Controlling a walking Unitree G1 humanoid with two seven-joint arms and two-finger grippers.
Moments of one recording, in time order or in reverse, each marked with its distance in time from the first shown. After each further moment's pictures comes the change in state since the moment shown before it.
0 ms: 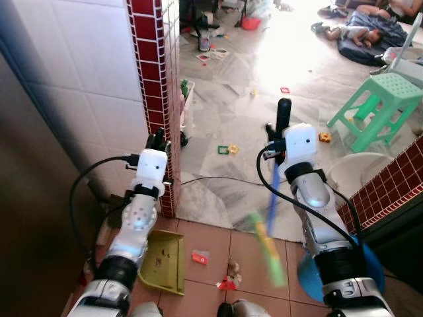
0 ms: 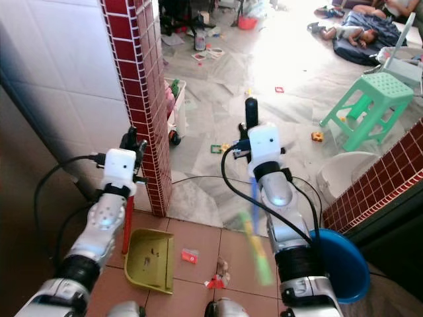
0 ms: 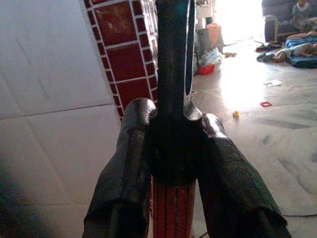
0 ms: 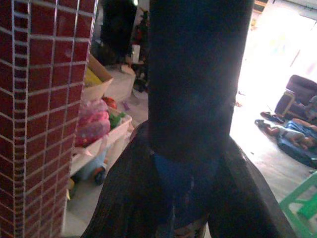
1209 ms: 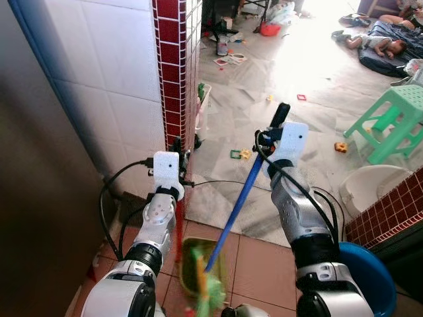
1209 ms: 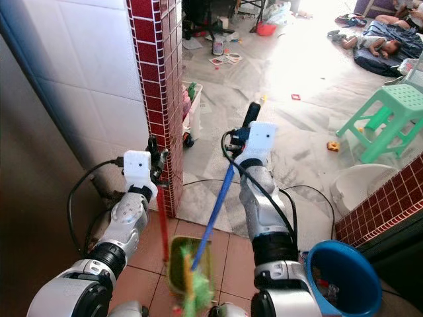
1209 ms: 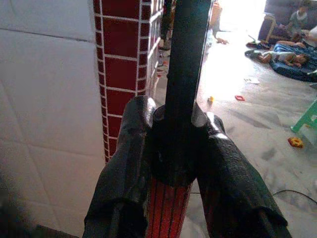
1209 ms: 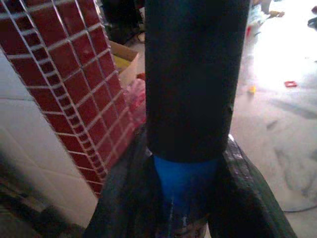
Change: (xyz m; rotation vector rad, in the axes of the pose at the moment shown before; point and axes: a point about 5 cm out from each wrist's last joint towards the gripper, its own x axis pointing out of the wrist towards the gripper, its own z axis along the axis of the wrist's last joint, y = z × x) left arm 0.007 -0.040 -0.016 -0.282 0.157 -0.087; right arm 0.023 0.026 -0.006 0.495 0.208 -0.076
